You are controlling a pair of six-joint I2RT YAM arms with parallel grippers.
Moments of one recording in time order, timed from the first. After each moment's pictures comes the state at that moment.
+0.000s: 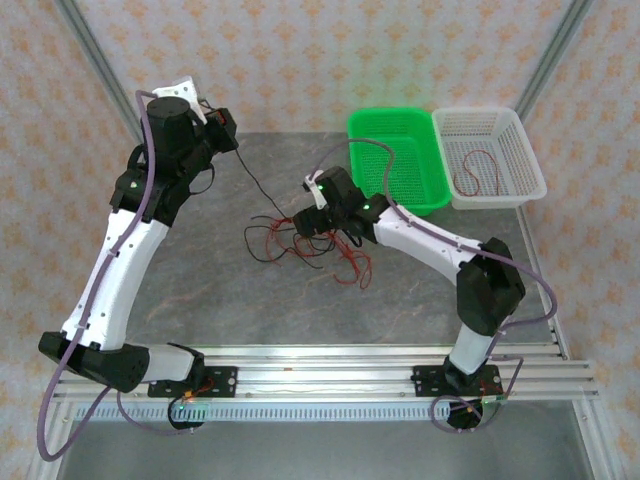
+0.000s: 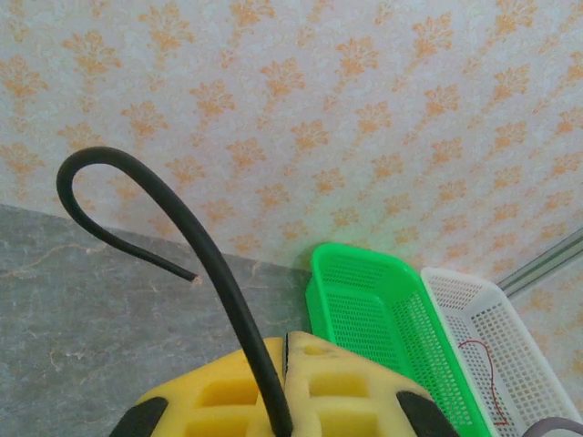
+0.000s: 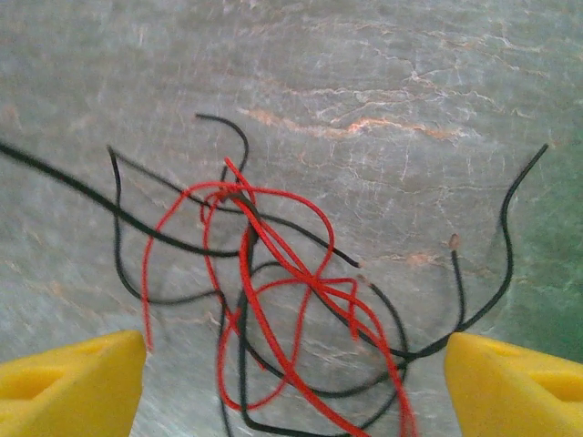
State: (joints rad) left arm -0.24 1.33 1.67 -0.60 -0.07 -0.51; right arm 0.74 1.74 1.41 -0.47 0.00 0.09
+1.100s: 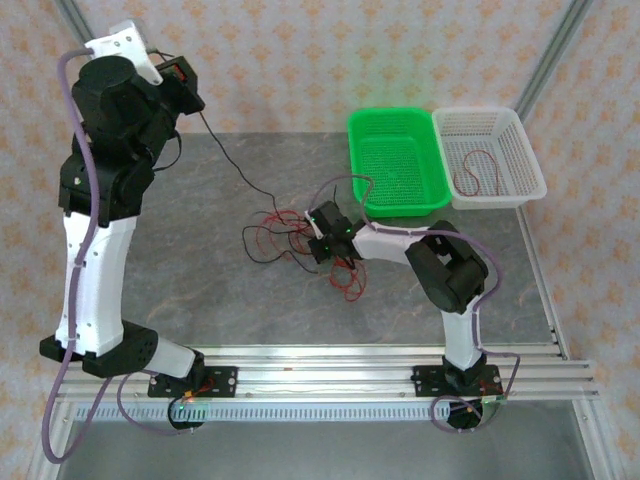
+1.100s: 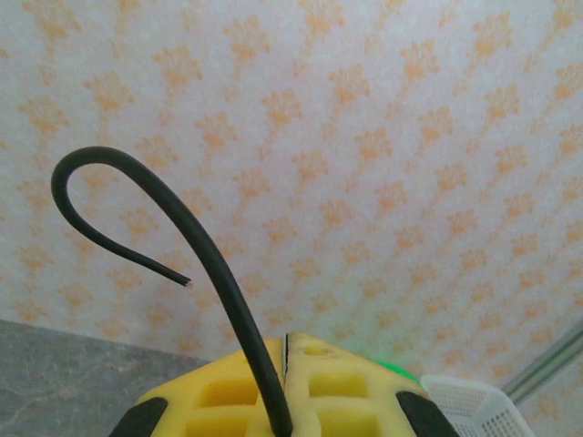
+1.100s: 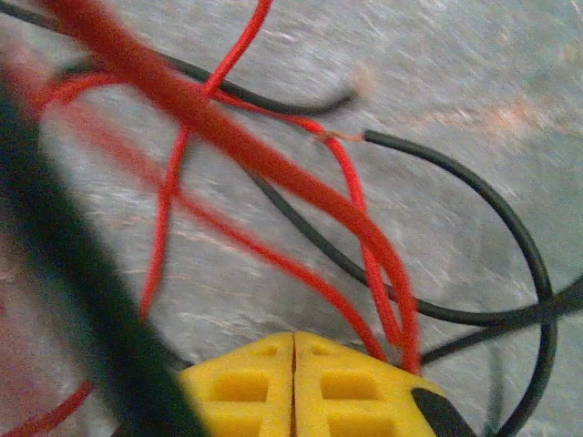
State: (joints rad) left arm -0.24 1.44 2.23 -0.83 -0.22 -0.43; right arm 0.74 1.98 1.21 -0.22 0.04 0.18
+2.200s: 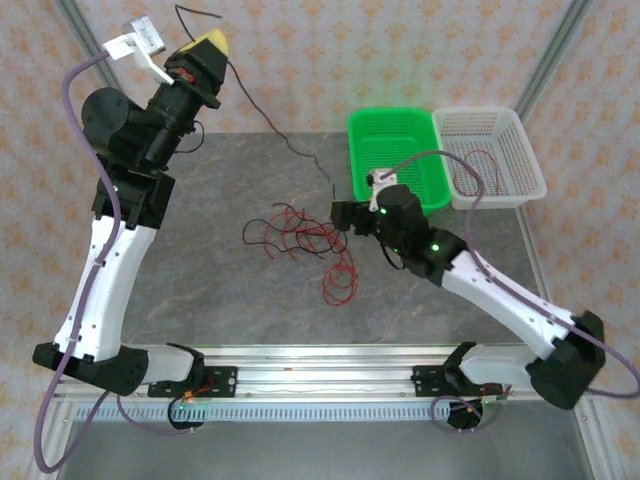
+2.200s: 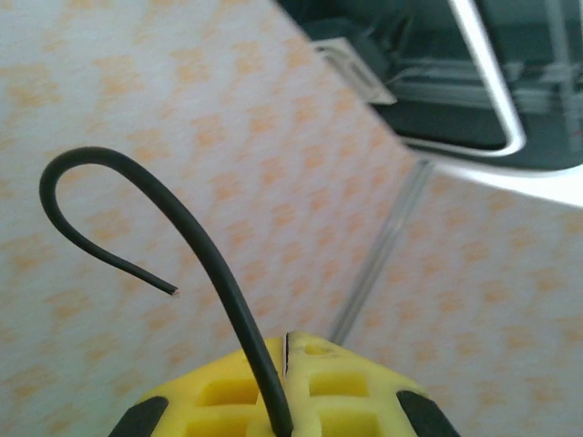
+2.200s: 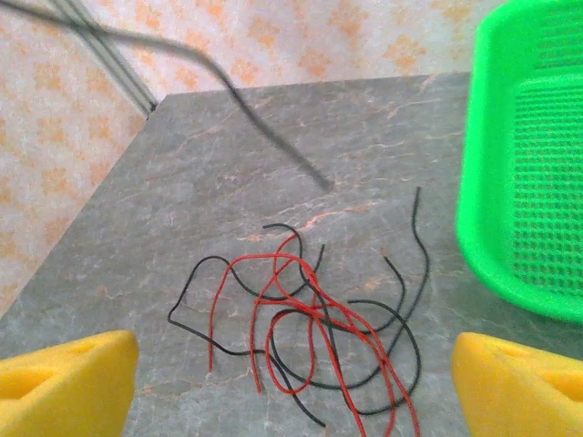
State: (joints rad) left arm -0.23 1.32 1.77 0.03 0.25 -0.65; right arm 0.72 1.16 1.03 -0.30 0.18 0.47
